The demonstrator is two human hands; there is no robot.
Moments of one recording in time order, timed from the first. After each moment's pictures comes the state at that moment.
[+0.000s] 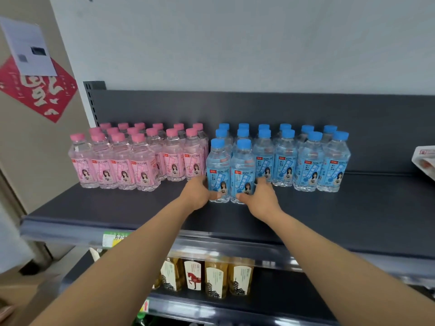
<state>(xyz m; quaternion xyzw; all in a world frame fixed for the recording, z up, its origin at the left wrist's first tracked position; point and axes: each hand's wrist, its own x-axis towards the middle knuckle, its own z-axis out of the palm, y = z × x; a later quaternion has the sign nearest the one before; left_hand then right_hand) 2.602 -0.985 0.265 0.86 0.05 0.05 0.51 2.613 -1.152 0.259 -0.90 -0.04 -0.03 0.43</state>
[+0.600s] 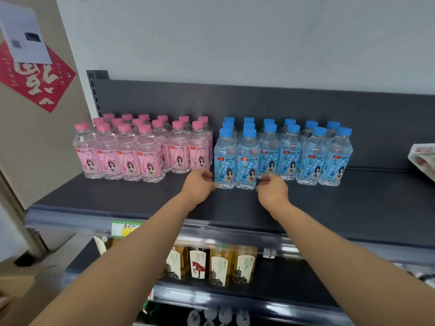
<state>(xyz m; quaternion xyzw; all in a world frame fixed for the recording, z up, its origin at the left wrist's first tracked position) 2.594 -0.970 0.256 0.84 0.09 0.09 0.53 2.605 -1.151 0.262 -0.87 0.04 -0.05 0.49</state>
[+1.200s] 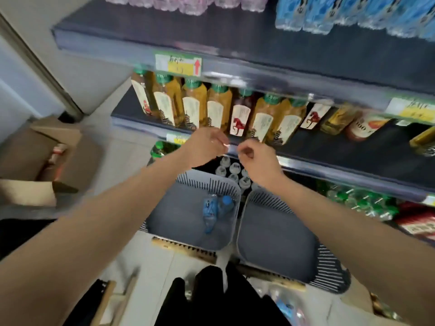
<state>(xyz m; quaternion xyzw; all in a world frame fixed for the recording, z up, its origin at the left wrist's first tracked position) 2.404 -0.920 0.120 0.87 0.08 -0.10 0.48 2.421 -1.079 0.103 -0.91 -0.15 0.11 0.37</state>
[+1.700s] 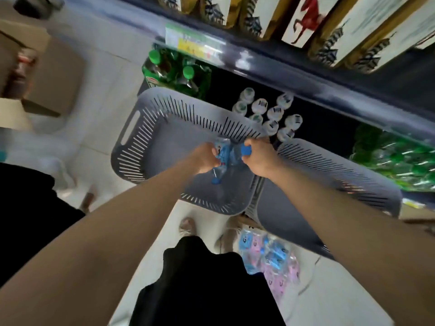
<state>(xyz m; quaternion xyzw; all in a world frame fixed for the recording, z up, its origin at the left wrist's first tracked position) 2.369 -0.910 -0.150 0.81 0.25 -0.31 0.43 2.422 -1.050 -0.111 -0.92 -0.14 0.36 0.10</state>
